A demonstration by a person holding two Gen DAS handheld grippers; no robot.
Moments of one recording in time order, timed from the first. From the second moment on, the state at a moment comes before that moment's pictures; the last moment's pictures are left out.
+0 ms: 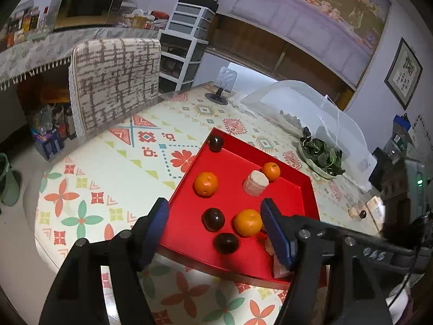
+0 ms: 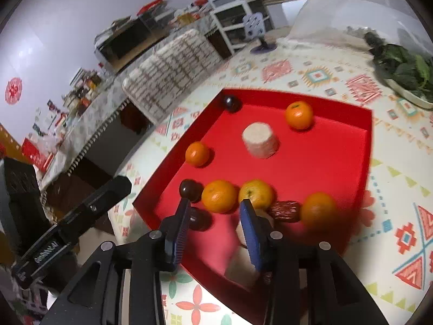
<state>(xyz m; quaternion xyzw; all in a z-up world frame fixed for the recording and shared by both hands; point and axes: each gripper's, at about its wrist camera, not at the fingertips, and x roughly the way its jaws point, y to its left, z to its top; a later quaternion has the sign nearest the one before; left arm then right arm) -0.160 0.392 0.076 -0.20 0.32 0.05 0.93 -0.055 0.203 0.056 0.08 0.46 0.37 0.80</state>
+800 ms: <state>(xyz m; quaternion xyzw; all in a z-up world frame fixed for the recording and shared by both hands) -0.170 0.272 0.086 -0.06 0.32 0.13 0.94 -0.111 0.067 0.059 0.07 0.39 0.20 0.90</state>
